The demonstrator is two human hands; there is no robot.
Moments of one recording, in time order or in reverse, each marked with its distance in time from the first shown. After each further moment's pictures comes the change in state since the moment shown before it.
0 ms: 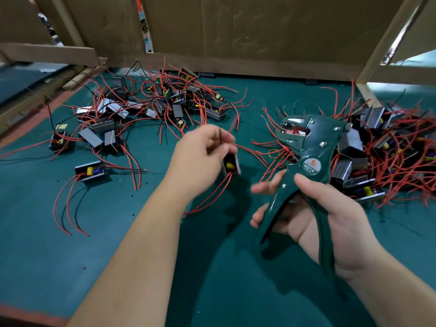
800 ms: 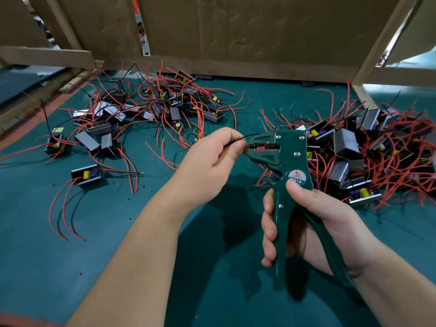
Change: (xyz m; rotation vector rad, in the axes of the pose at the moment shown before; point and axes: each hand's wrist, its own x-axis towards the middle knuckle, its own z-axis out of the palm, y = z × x) left_hand -0.009 0.010 0.001 0.057 -0.153 0.258; right_hand -0.002 -0.008 -0.008 -0.040 -0.209 0.228
